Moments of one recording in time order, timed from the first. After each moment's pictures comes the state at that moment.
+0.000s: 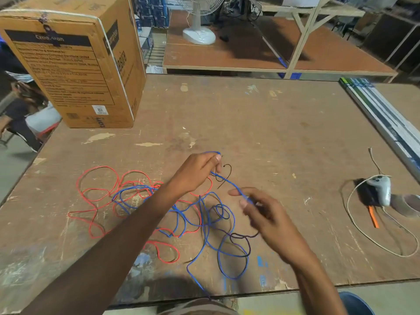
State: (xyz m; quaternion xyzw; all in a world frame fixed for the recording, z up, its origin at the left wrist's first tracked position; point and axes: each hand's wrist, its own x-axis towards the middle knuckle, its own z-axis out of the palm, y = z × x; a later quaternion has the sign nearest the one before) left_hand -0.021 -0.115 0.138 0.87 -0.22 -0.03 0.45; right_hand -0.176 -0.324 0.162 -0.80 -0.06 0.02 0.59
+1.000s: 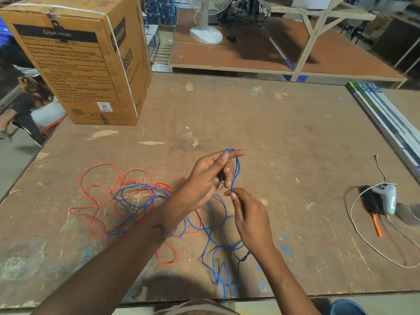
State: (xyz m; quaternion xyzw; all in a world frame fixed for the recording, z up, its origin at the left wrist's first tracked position) left_hand -0.067 -0.147 0.173 0.53 -0.12 -0.16 0.82; right_hand -0.136 -0.299 0.082 -0.92 -0.04 -0.16 0.36
